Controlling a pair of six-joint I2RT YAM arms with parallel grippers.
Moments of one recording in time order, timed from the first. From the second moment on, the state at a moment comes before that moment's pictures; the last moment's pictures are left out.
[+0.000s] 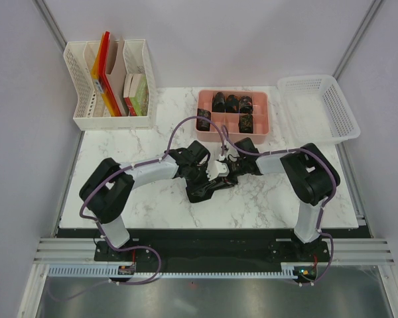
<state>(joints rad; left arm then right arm) -0.77 1.74 1.06 -0.50 0.36 0.46 0.48 1.91 0.89 0.02 -0.82 0.65</state>
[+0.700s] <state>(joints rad) -0.76 1.73 1.04 -0.48 0.38 0.48 0.50 1.90 0.84 0.20 -0.82 0.77</state>
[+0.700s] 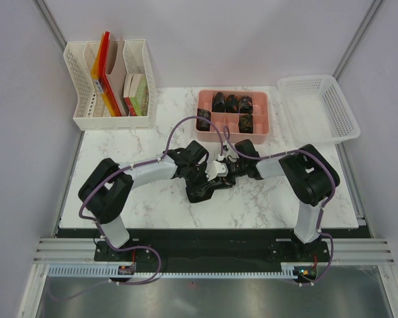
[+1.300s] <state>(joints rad) -0.75 1.77 1.08 -0.53 0.43 0.56 0.51 1.89 0.80 0.28 -0.83 0.82</state>
